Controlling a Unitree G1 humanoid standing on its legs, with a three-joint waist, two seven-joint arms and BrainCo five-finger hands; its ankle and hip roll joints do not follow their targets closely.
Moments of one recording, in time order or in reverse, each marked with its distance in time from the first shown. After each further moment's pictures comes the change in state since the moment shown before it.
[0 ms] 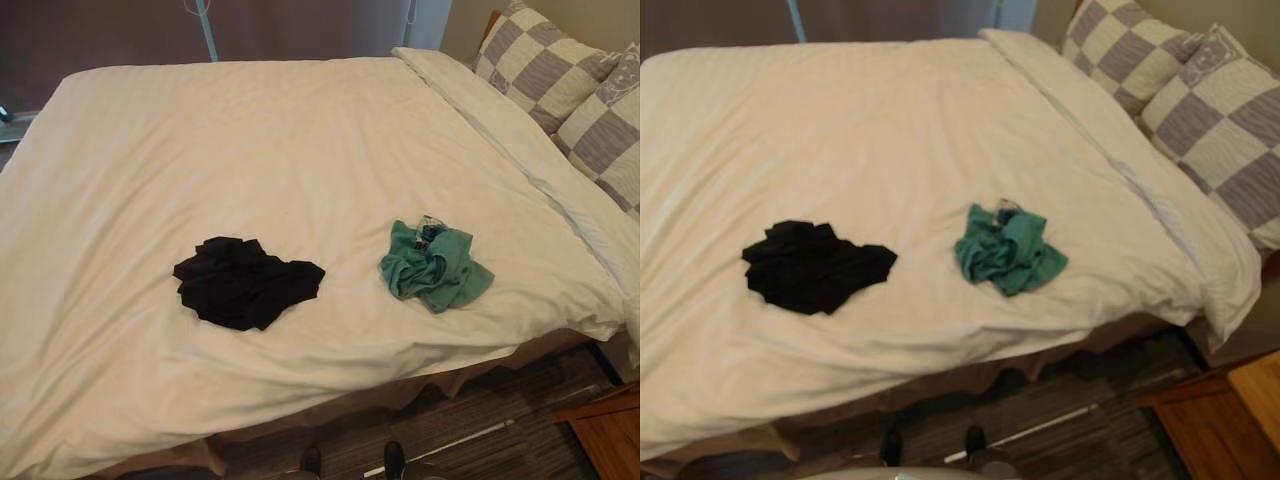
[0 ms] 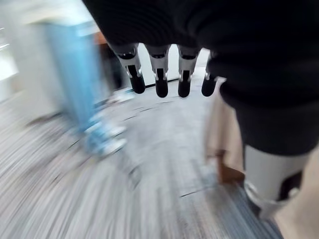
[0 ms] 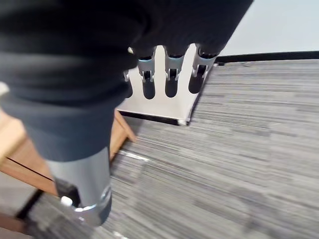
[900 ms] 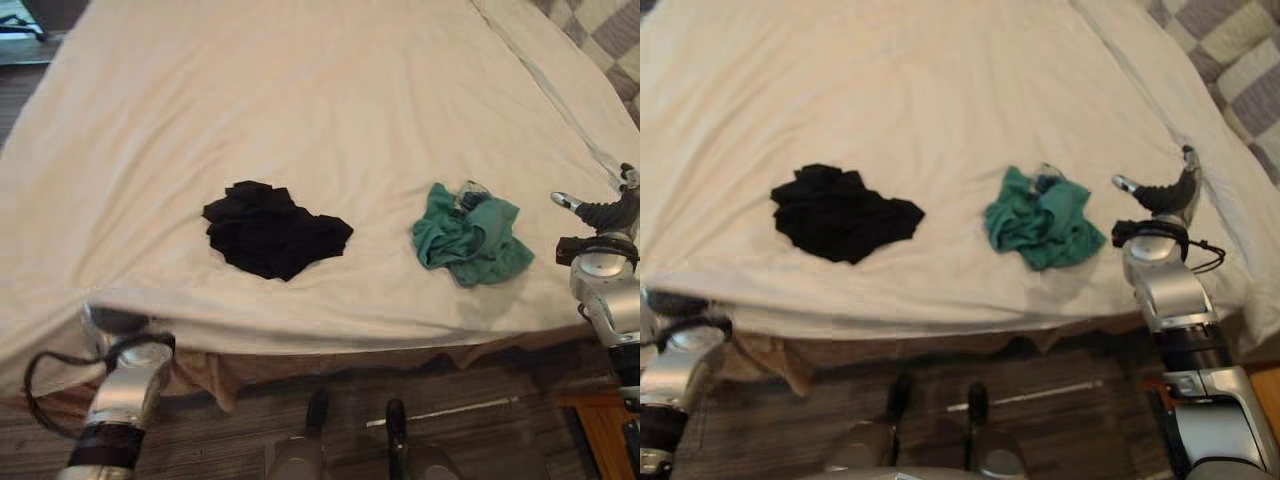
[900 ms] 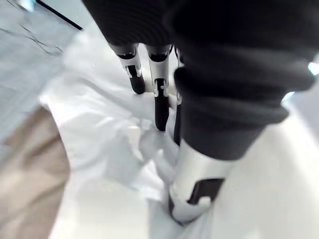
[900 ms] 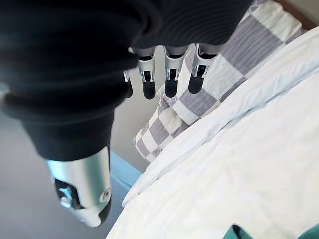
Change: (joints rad) left arm -0.246 0.250 0.288 -0.956 -0.536 -0.003 0.038; right arm -0.546 -0.336 0.237 -0.947 -0.524 0.242 0.049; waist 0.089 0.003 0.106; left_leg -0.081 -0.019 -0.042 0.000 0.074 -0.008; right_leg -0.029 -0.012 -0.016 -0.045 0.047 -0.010
